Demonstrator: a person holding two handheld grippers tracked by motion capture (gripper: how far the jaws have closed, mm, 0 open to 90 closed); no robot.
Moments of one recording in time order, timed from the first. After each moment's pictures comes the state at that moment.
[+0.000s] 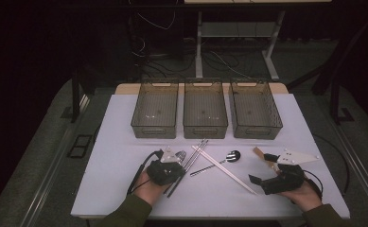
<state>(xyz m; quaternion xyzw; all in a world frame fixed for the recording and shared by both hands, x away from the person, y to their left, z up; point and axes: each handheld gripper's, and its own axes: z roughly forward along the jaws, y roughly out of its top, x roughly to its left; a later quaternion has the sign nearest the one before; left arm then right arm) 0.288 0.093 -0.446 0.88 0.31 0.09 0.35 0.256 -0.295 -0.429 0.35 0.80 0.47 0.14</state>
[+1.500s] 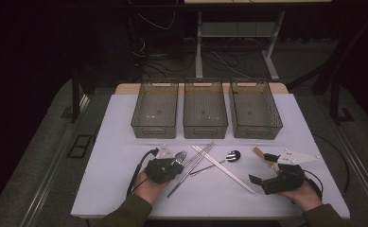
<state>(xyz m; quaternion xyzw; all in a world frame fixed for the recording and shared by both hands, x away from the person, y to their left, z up) 0.290 0.099 -0.445 0.85 0.35 0.07 0.38 0.256 -0.295 -0.429 0.34 0.80 0.47 0.14</state>
